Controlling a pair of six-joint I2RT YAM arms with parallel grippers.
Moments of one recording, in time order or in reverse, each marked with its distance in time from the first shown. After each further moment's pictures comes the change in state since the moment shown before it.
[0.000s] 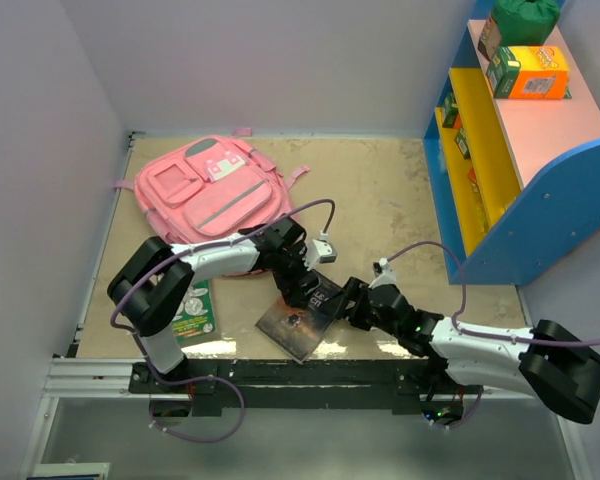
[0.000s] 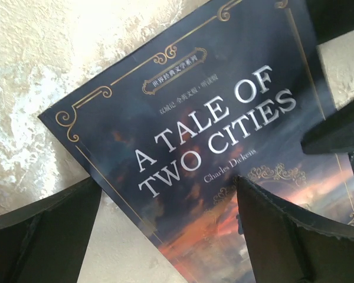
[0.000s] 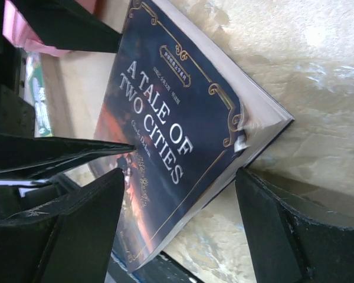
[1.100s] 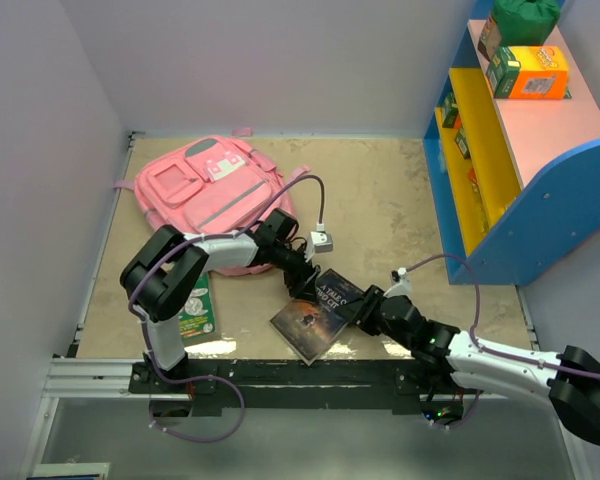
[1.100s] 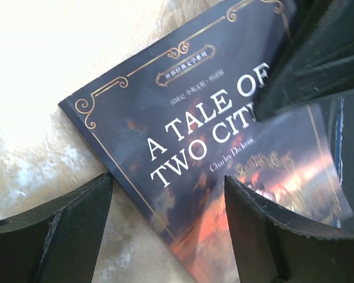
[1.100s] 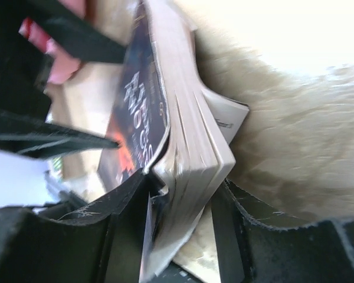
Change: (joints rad) left arm 0.073 0.119 -0.017 0.266 0.407 0.005; right arm 0.019 -0.248 -0.096 -0.118 0.112 0.118
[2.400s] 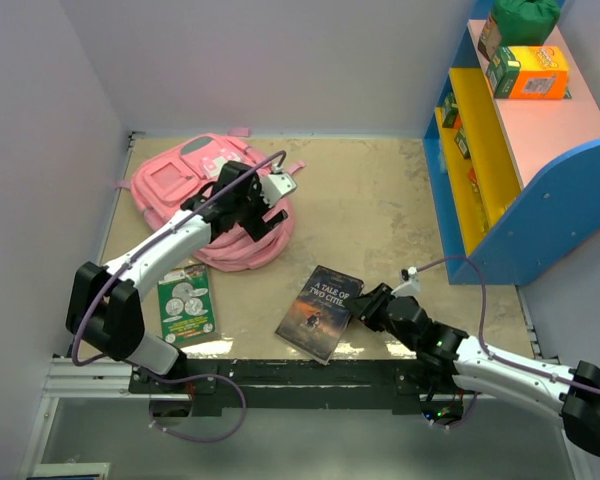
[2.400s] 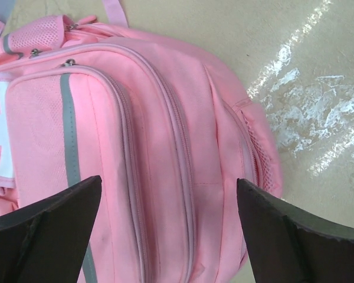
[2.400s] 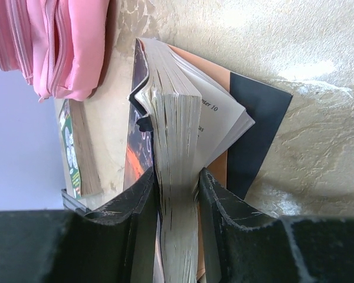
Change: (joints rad) left arm 0.187 -0.343 0.171 -0.268 -0.836 0.211; right arm -0.013 -0.135 -0.004 -0.082 0.075 0.013
